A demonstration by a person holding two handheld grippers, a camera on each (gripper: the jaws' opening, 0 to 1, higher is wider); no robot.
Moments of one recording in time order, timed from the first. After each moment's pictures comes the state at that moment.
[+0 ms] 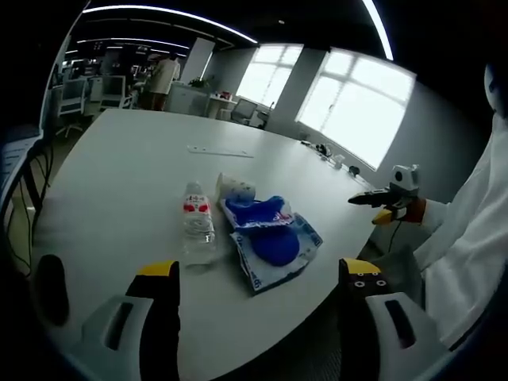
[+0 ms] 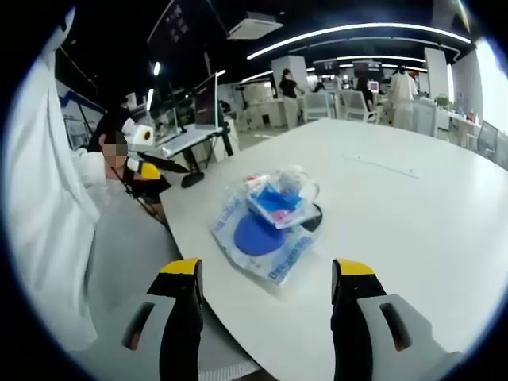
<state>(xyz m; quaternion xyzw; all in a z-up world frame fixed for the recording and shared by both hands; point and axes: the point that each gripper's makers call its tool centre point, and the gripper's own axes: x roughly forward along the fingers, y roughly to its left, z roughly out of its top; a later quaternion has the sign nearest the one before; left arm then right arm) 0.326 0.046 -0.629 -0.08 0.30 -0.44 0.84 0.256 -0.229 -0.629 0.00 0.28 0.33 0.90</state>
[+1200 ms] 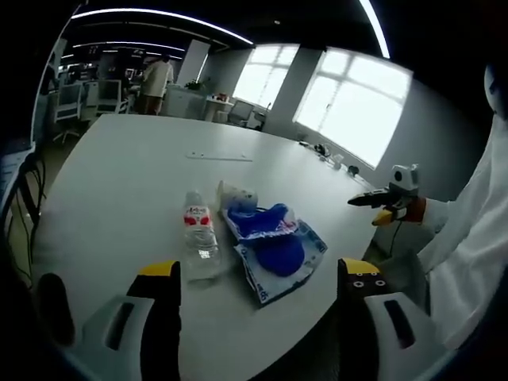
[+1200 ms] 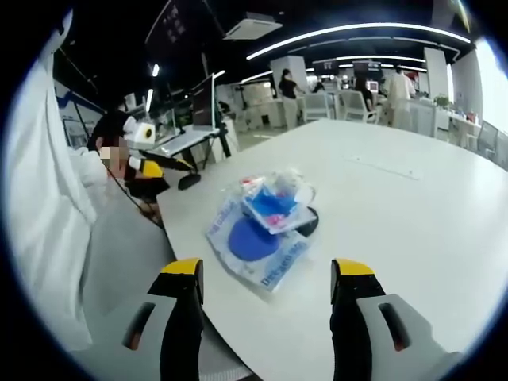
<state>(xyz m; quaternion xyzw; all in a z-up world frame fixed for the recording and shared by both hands) 0.347 0.037 -0.625 -0.07 0.29 -0.44 0.84 0.268 -0.231 -0.627 0.00 0.28 0.33 0.90</state>
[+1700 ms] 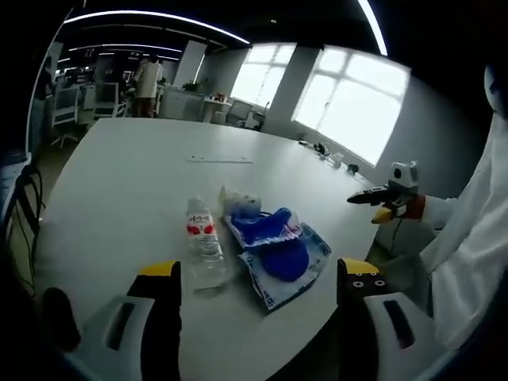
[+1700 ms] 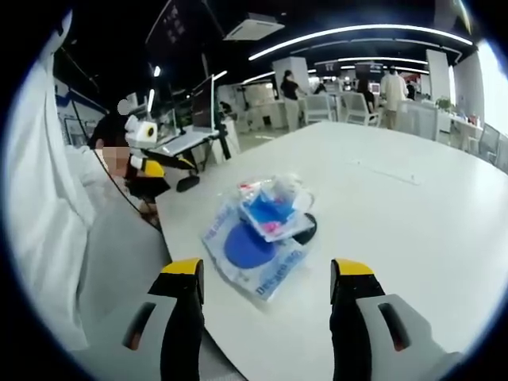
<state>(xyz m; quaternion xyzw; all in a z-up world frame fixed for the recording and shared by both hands) 0.361 0.034 -0.621 -0.06 0.29 -0.45 0.84 0.285 -0.231 -0.623 0.00 0.27 0.33 0.90</state>
